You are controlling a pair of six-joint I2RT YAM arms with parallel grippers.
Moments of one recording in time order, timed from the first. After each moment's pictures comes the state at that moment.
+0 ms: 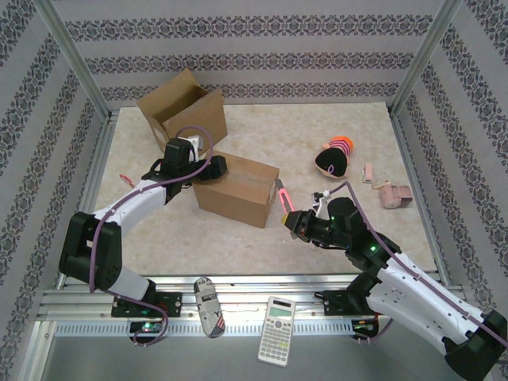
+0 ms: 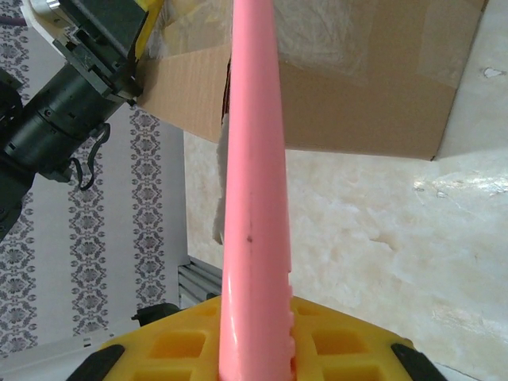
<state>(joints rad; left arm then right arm) -0.29 1.50 0.95 -0.11 0.21 -0.45 0.67 0.69 0.51 -0.32 -0.34 1.19</state>
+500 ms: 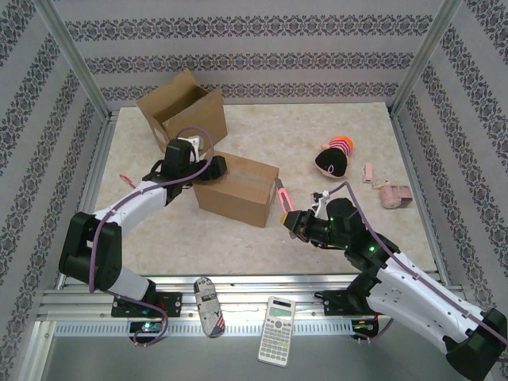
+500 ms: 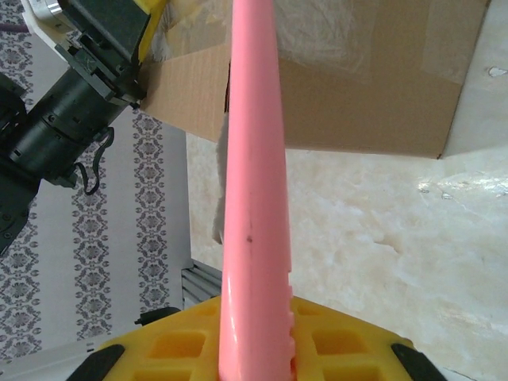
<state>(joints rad) -0.29 1.51 0.93 -0.08 0.19 -0.46 0.69 0.69 0.50 -0.29 -0.32 1.21</state>
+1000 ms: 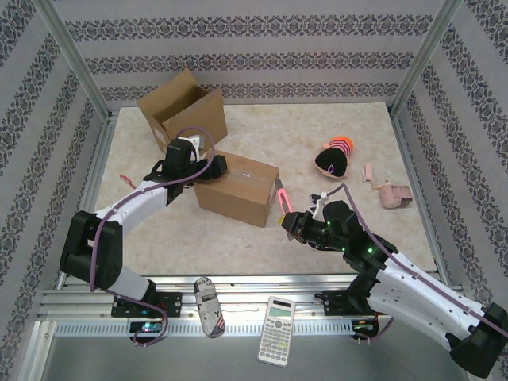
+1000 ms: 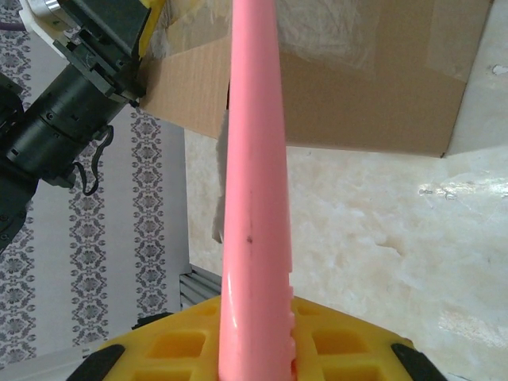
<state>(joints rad) -0.30 1.52 0.92 -0.06 0.18 -0.46 0.76 0.69 0.50 -0.27 -0.25 1.24</state>
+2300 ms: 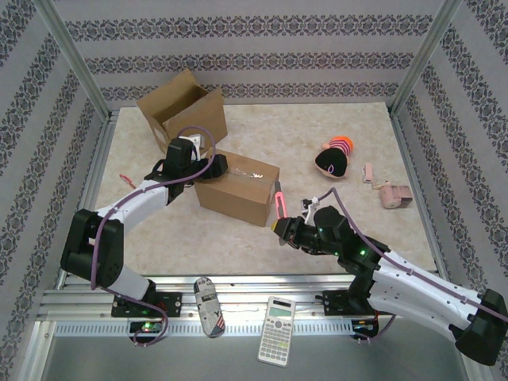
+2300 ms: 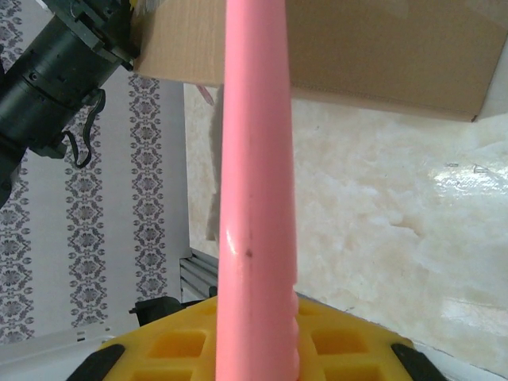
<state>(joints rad) -0.30 1.54 0.93 -0.05 0.18 -0.46 0.87 0.74 0.47 -0.19 -0.19 1.29</state>
